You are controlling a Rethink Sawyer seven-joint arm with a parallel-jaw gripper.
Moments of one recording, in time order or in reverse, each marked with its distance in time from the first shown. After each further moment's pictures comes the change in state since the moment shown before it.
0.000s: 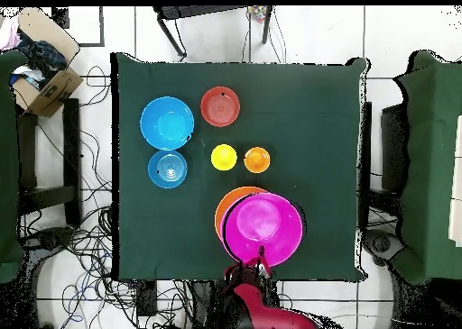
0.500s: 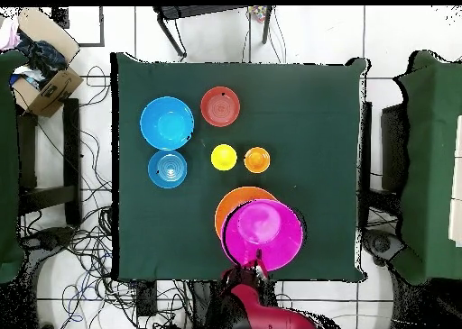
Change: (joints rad) arm 0.019 -0.010 0.002 0.000 0.000 0.064 0.000
